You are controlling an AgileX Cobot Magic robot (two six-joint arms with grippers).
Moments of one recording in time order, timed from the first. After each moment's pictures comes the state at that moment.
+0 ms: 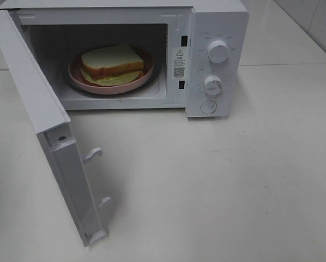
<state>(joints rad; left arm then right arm) 0.12 0.83 -0.30 -0.29 -0.11 0.20 0.11 0.00 -0.50 -0.05 1.01 0.04</state>
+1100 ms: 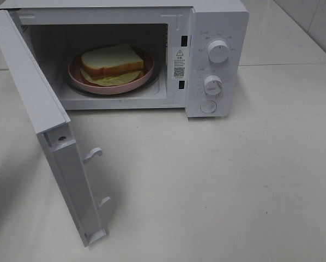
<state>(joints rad) 0.02 1.49 -0.31 0.42 -0.91 -0.24 0.11 0.00 -0.50 -0.05 1.01 0.04</state>
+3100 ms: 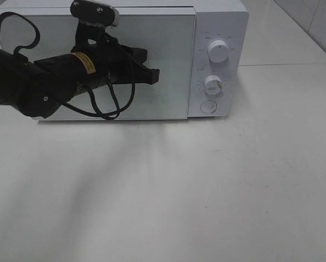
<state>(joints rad) -0.57 1.97 -1.03 0.12 -0.62 -0.09 0.11 0.00 -0.50 -0.05 1.01 0.04</state>
